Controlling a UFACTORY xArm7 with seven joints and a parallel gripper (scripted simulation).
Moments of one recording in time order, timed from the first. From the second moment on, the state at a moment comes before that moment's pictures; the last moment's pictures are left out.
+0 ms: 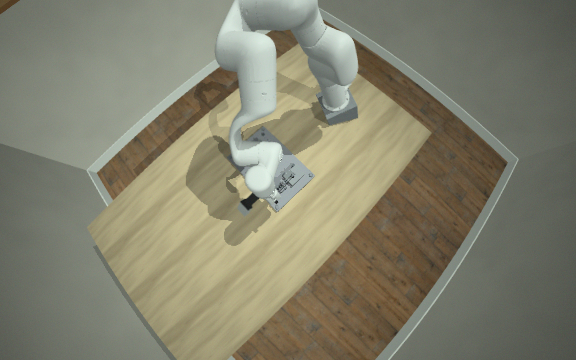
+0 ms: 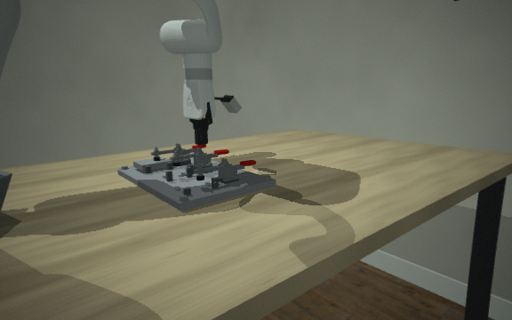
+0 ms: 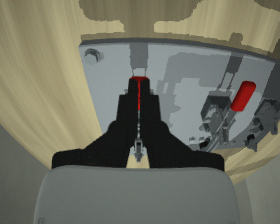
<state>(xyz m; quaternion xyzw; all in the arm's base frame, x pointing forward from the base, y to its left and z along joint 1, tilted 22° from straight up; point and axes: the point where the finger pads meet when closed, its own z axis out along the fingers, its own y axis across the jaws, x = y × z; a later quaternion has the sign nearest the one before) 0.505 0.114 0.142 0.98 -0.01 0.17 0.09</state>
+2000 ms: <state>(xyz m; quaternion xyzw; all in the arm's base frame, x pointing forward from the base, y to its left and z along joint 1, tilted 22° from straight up) 0.507 0.113 0.136 0.98 -0.01 0.17 0.09</state>
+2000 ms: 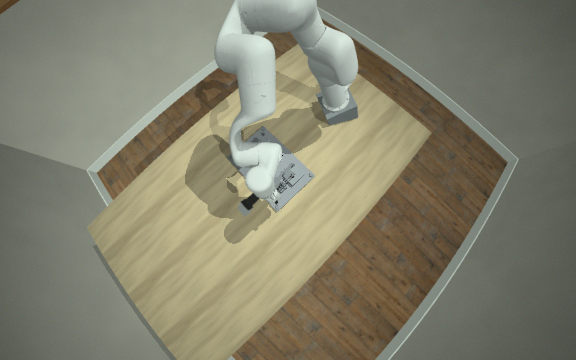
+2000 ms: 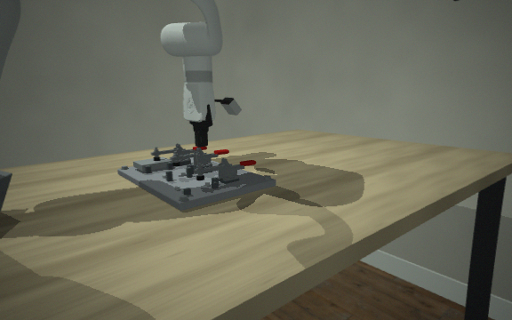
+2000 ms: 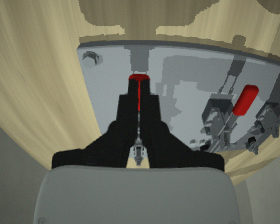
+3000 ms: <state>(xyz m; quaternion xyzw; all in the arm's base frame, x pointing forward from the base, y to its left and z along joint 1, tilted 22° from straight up) 0.492 0.122 0.179 0.98 -0.01 0.17 0.09</state>
